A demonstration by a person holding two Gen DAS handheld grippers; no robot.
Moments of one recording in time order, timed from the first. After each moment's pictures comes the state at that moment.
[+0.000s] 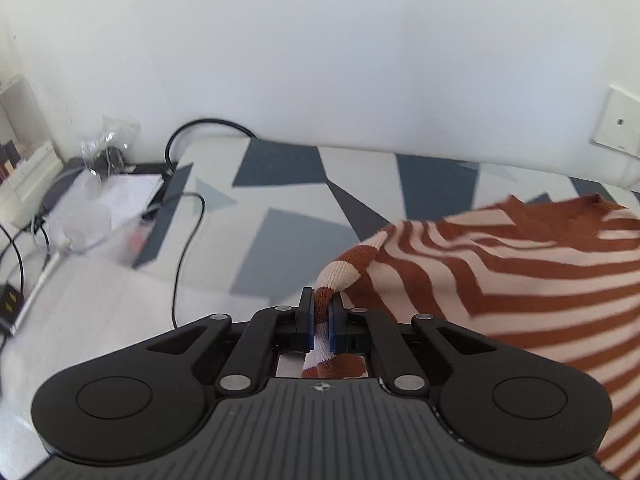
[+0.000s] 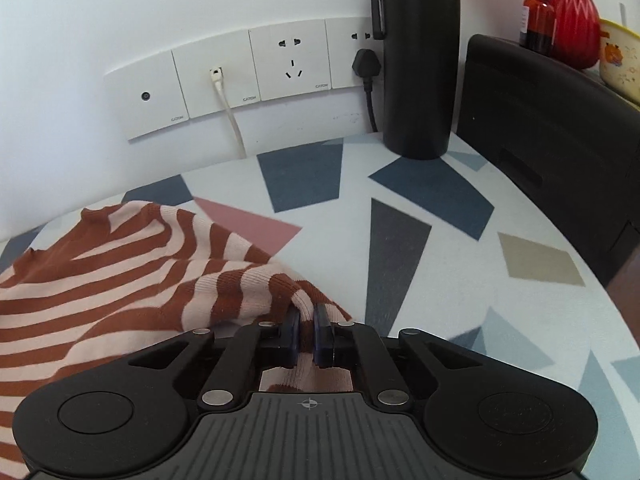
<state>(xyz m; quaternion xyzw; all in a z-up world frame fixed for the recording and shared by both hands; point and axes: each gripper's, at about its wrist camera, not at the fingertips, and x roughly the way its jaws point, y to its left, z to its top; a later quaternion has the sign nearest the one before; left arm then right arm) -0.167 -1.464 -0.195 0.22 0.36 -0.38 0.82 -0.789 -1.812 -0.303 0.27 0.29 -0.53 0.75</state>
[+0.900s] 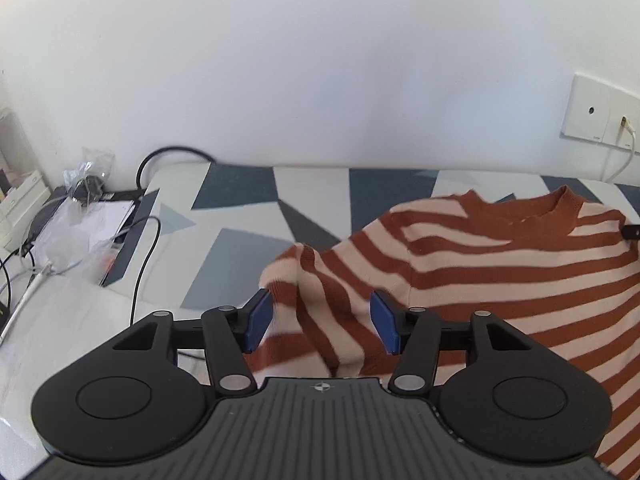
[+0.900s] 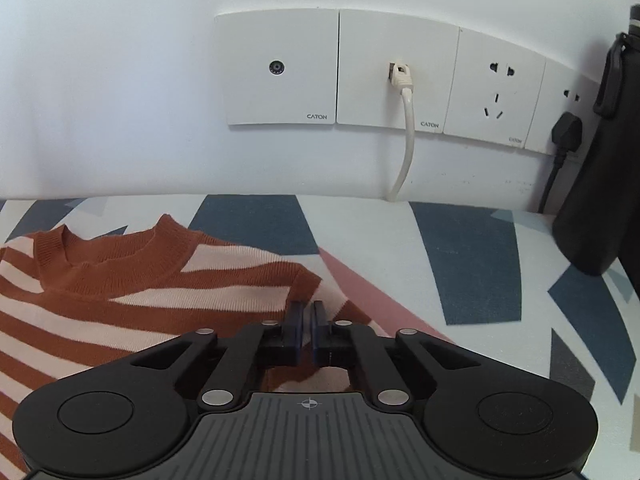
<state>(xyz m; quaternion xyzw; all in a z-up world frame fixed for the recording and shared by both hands) -0.219 -1.473 -0.201 0.21 0.33 -0.40 0.83 -0.658 -1.883 -0.319 0.19 0.34 -0.43 0.81</state>
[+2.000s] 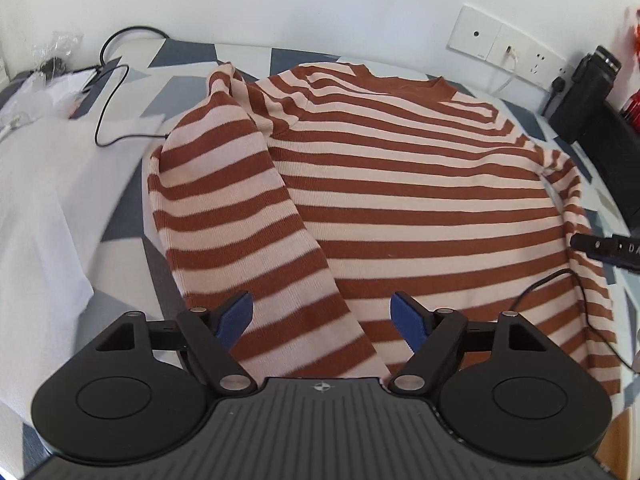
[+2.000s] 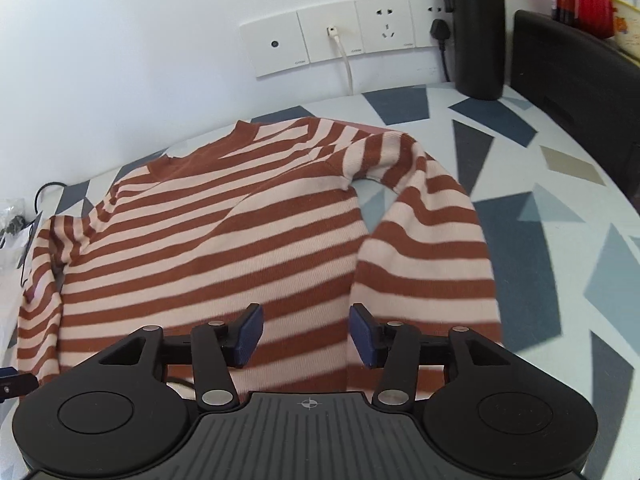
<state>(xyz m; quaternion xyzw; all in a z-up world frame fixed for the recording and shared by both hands) -0.309 -1.330 -0.215 0.16 0.45 -0.49 0.73 -0.787 -1.654 -0.275 0.32 0.29 -0.44 0.79</state>
